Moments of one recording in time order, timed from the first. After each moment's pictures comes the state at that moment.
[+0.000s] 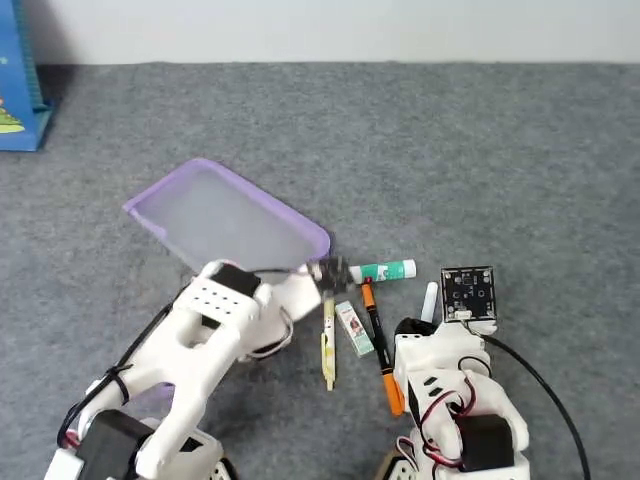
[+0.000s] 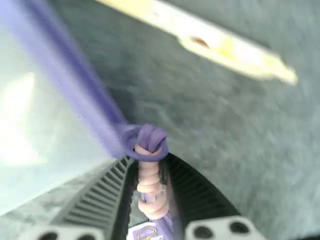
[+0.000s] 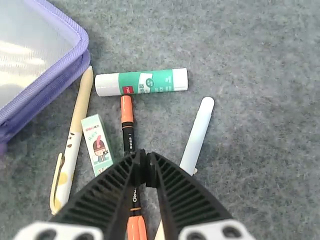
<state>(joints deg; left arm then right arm) 20.8 -14.4 47.3 67.6 -33.0 -9.4 -103.9 81.1 76.6 -5.9</state>
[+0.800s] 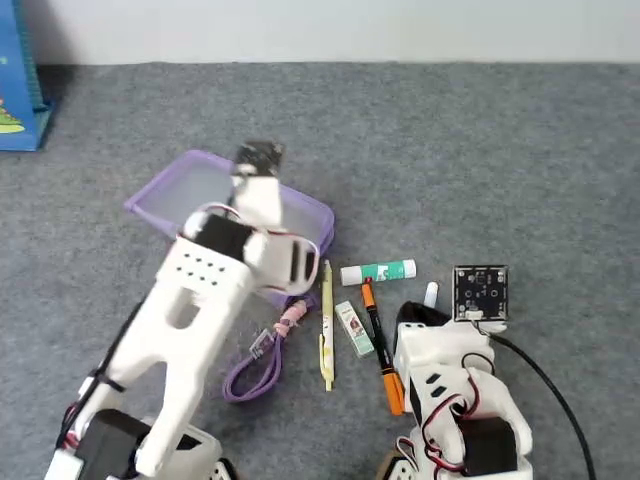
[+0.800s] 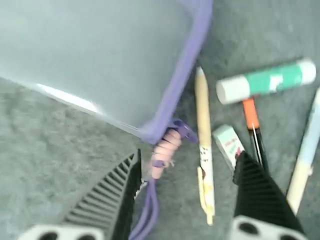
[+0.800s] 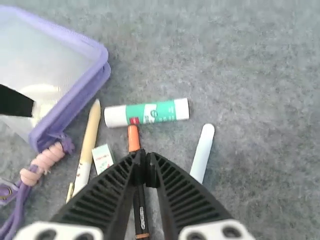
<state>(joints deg) 17.5 -14.3 23.3 78.5 25.7 -9.4 -104.0 79.1 71.4 -8.8</state>
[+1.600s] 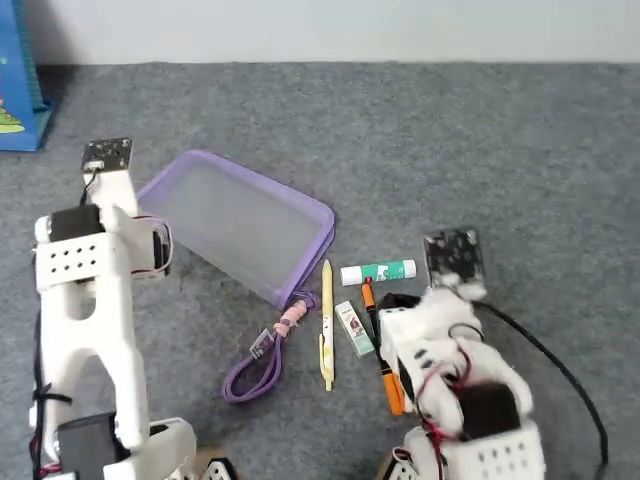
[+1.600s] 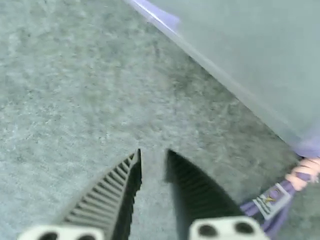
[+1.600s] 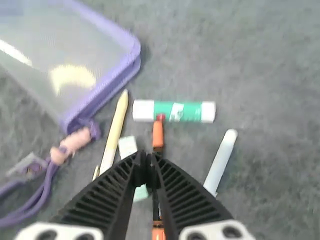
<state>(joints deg) -17.8 -14.3 25.0 81.7 -0.2 -17.7 -75.2 62.5 70.0 -6.8</state>
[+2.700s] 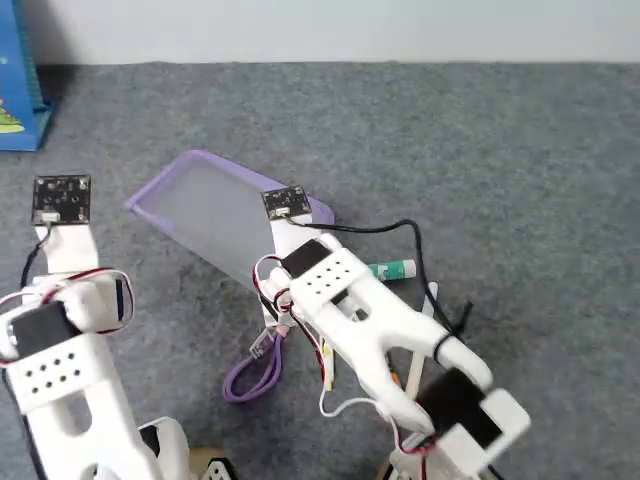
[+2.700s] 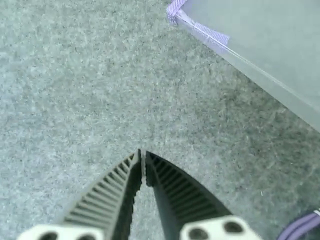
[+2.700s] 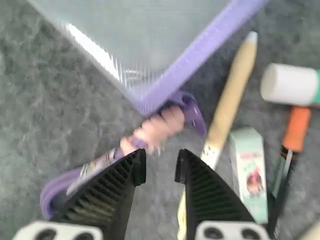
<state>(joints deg) -28.7 -48.0 45.8 74.9 -12.8 -41.6 3.3 23.3 63.5 -26.5</state>
